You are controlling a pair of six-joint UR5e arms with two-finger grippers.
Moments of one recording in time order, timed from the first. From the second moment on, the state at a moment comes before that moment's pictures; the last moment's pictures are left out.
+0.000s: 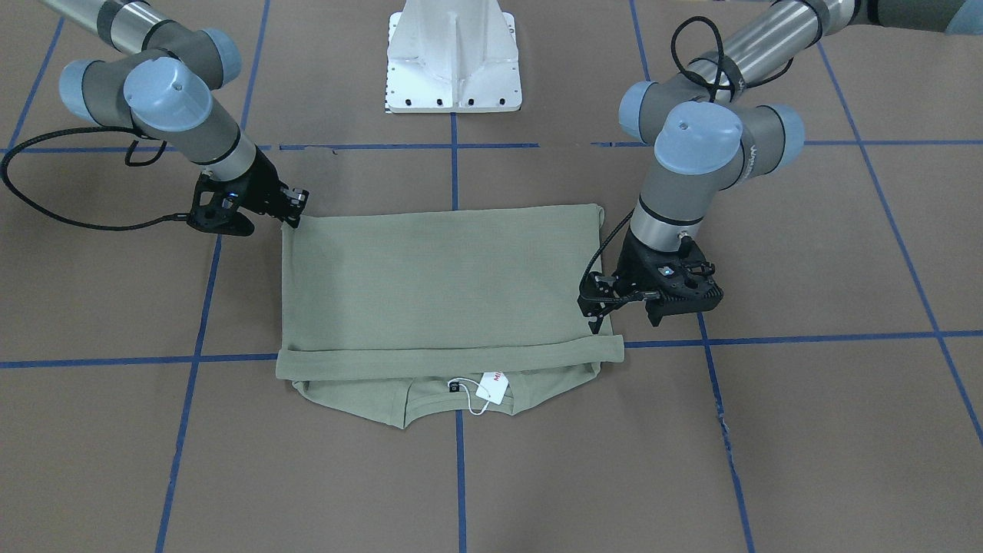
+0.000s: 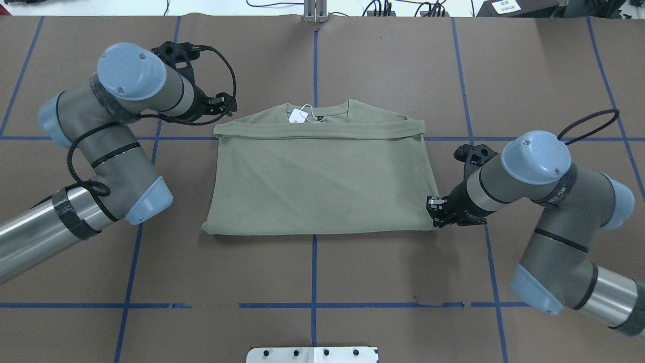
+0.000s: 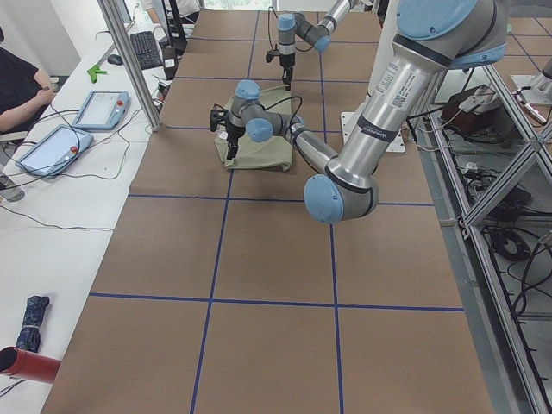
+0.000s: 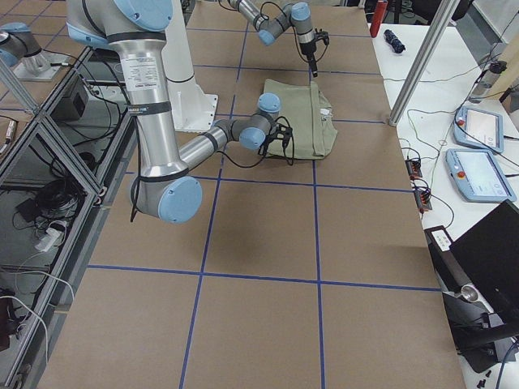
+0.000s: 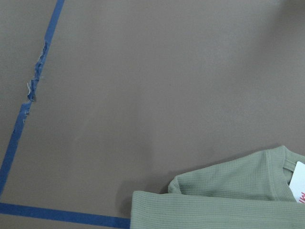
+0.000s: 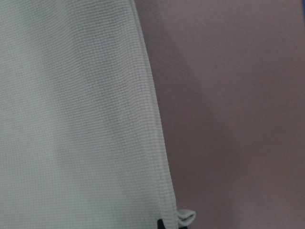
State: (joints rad) left arm -0.76 -2.13 -1.56 -1.92 -1.80 -1.22; right arm 0.60 -1.42 1.87 -1.20 2.09 1.40
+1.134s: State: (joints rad) left arm -0.71 -2.13 -1.60 -1.92 -1.76 -1.27; right arm 0.20 -1.81 2.21 -1.19 2.24 1.57
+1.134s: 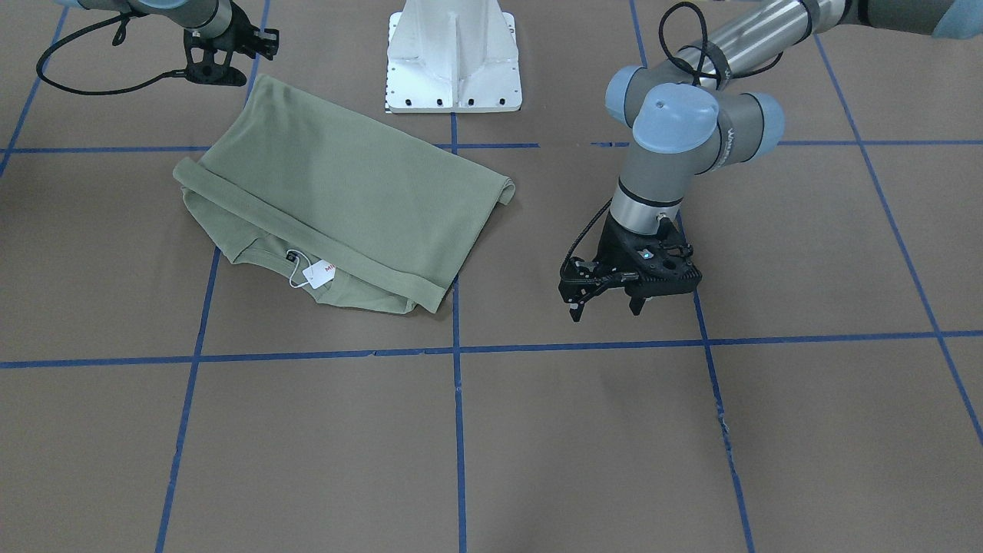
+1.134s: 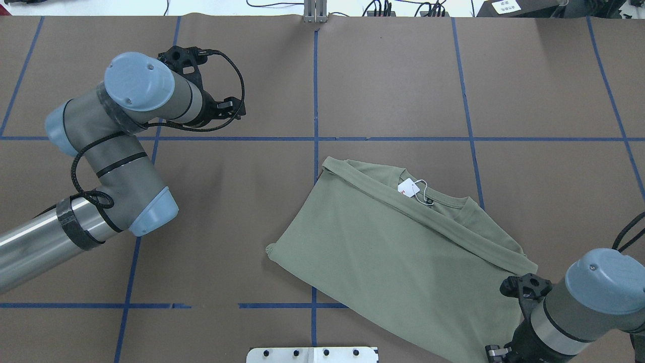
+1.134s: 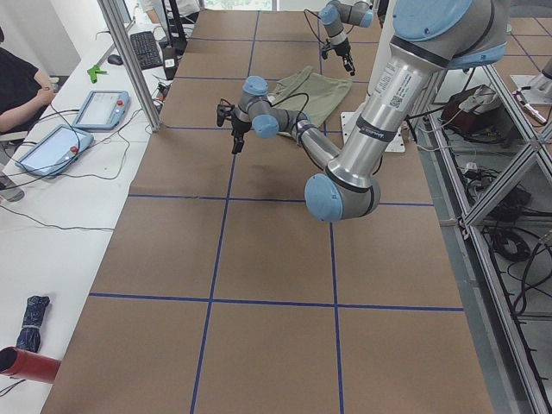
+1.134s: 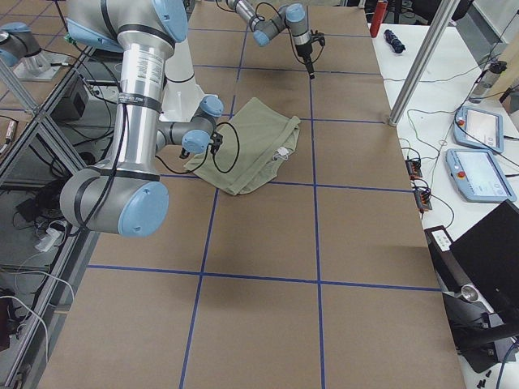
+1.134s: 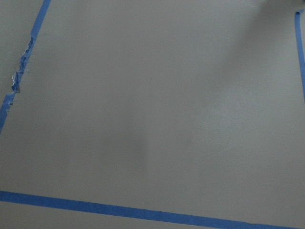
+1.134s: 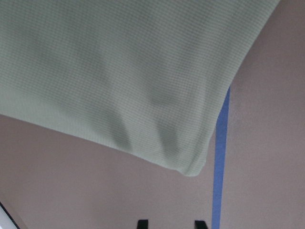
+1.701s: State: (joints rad) left arm -0.58 -2.06 -1.77 -1.91 -1.84 -1.33; right arm 0.52 -1.67 2.18 -1.19 2.23 1.57
